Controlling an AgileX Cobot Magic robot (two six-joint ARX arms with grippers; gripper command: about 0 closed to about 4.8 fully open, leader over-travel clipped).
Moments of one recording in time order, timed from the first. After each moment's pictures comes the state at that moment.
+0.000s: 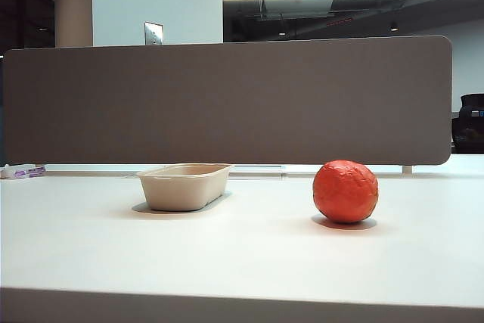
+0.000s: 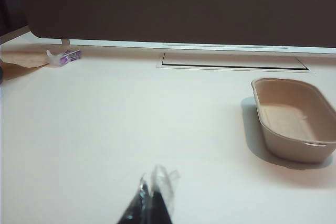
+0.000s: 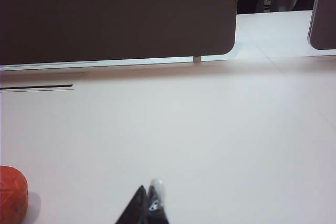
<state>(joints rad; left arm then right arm) -0.11 0.01 0.01 -0.03 -0.07 0.01 0.01 0.00 0.01 0.01 0.04 0.08</state>
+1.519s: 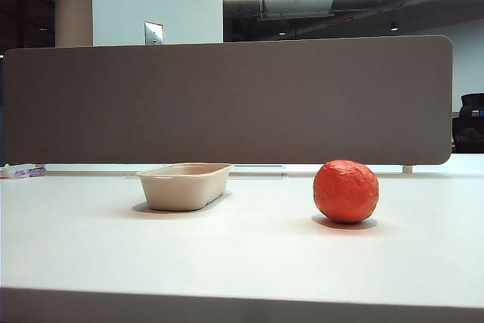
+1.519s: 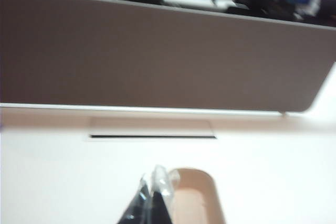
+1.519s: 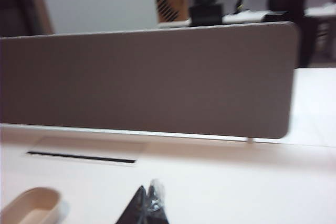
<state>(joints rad) -0.11 0.65 0.90 -0.27 0.17 -0.11 0.01 0.58 0.75 -0.09 -0.15 0.10</state>
